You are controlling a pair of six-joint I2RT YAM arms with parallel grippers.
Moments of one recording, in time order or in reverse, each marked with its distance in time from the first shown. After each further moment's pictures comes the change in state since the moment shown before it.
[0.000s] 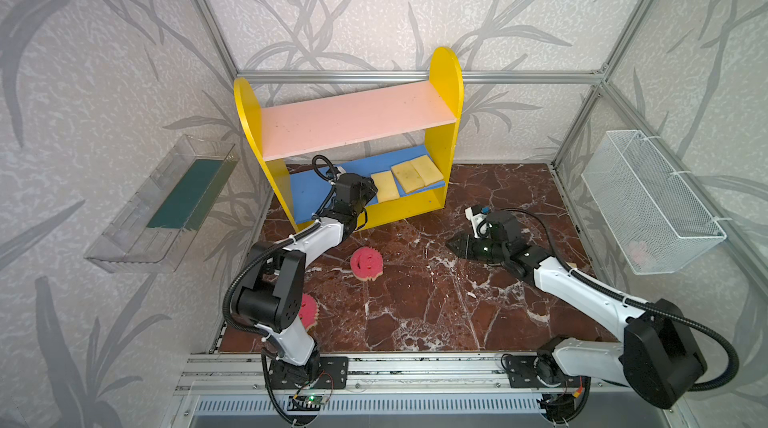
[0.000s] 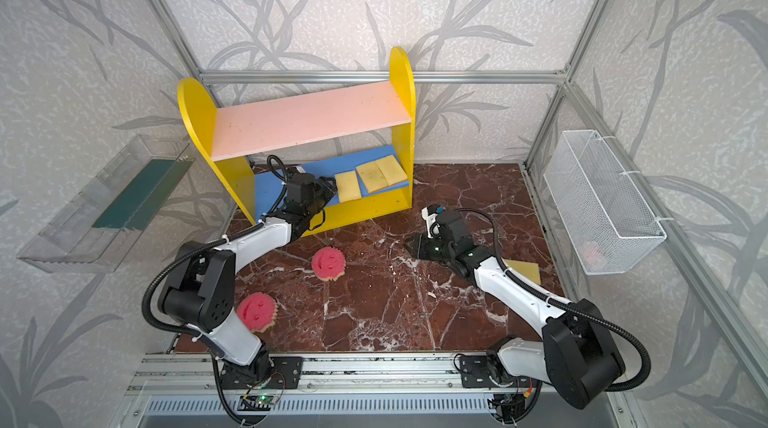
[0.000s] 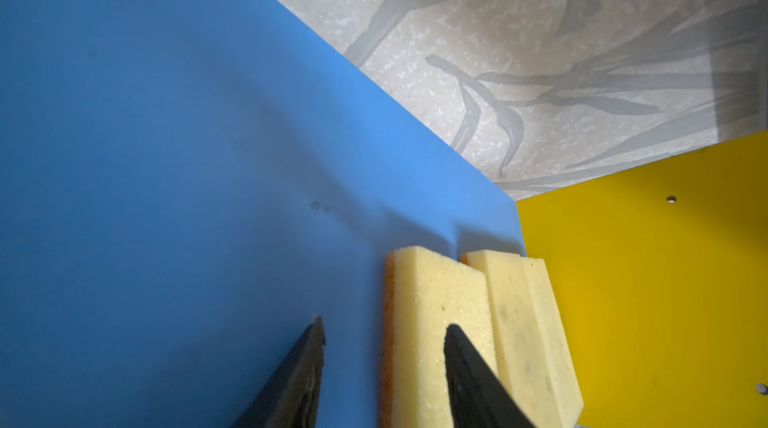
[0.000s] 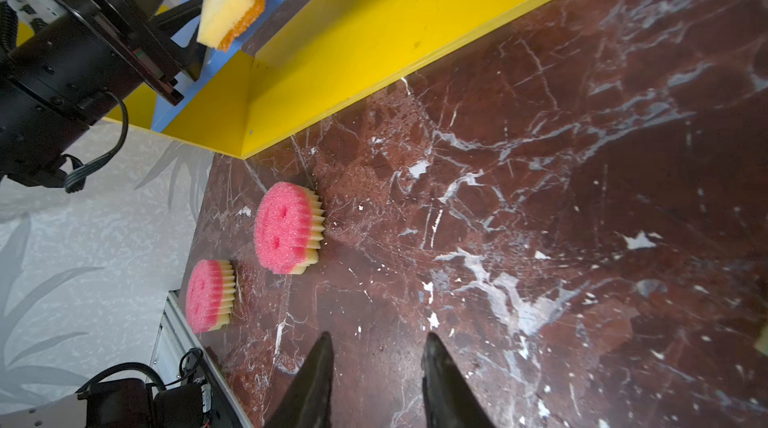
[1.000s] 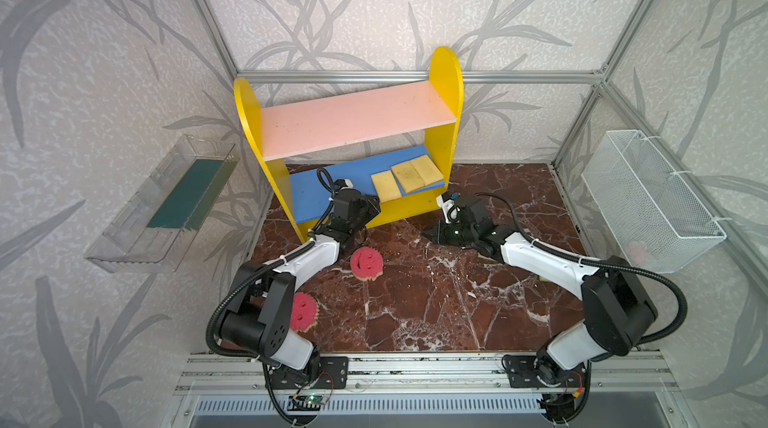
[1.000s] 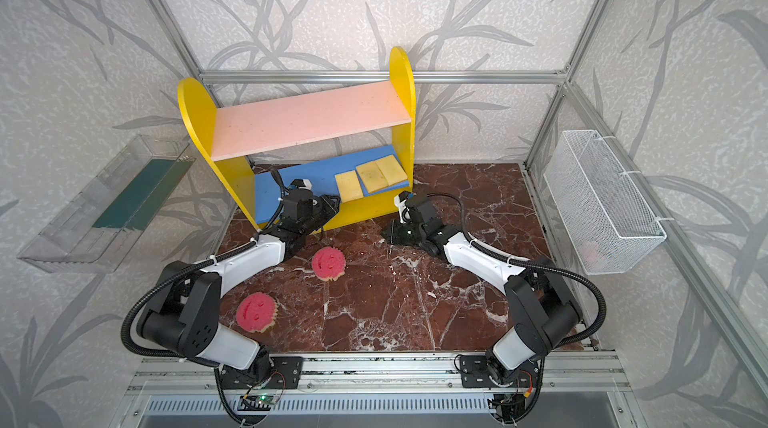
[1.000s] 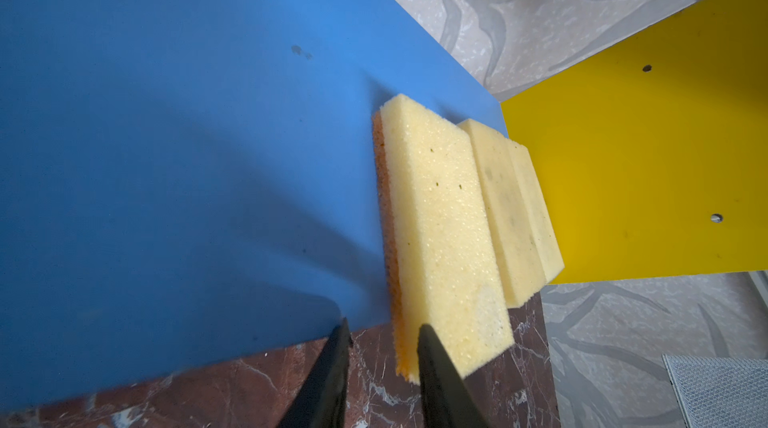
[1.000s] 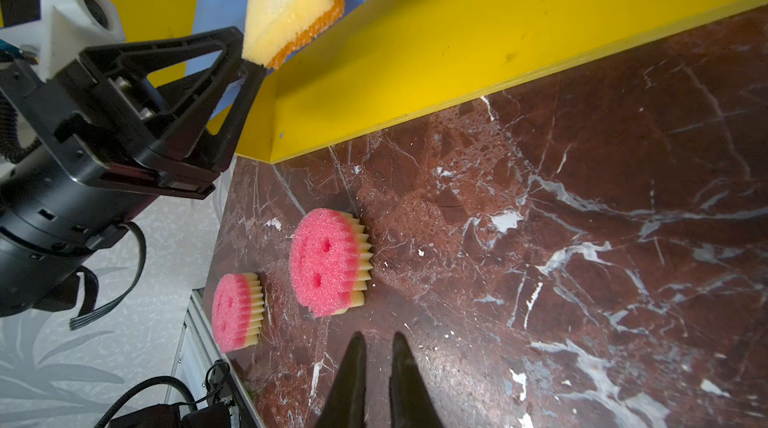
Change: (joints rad) left arm -0.038 -0.121 -0.156 0.017 0.127 0.046; right arm 0.091 0.280 0.253 0.029 -0.004 0.048
